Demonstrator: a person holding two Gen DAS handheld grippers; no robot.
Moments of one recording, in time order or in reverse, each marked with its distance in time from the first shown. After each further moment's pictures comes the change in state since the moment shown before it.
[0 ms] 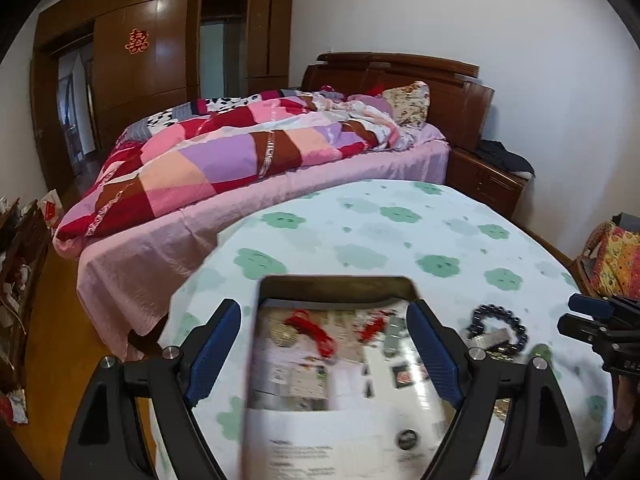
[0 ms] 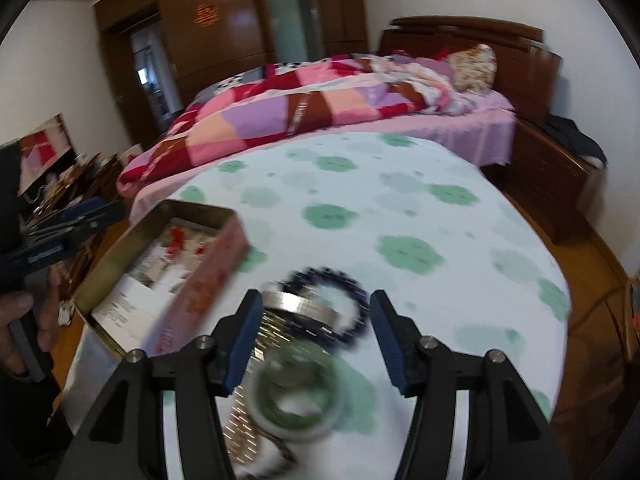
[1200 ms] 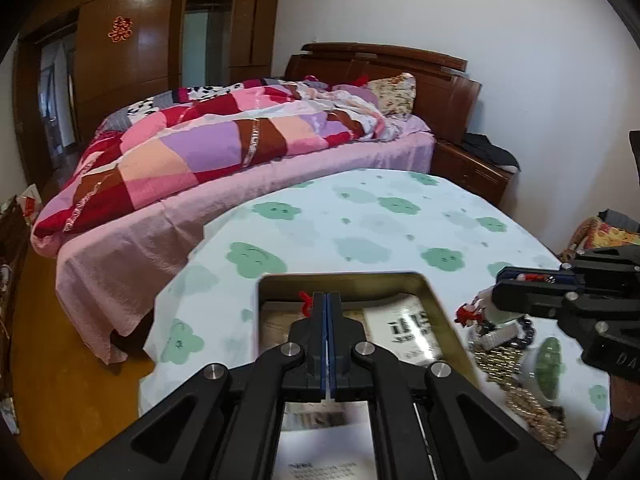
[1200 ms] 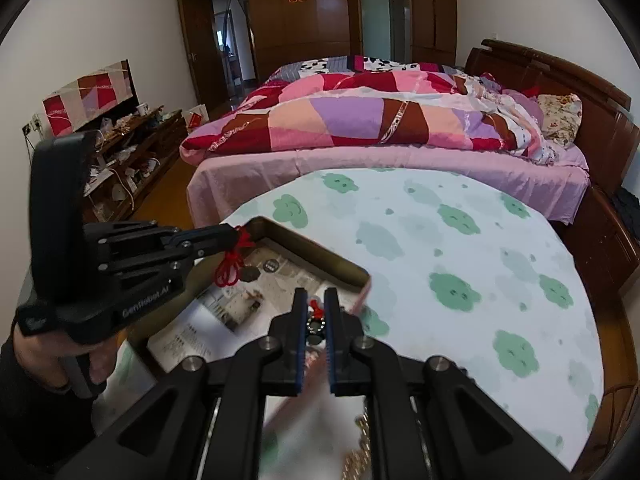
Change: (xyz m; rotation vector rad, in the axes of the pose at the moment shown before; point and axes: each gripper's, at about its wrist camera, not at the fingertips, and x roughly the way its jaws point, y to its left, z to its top) left arm 0.030 0.032 0.002 -0.009 0.035 -0.072; right arm 0.052 0.116 0.058 -0.262 0.045 0.171
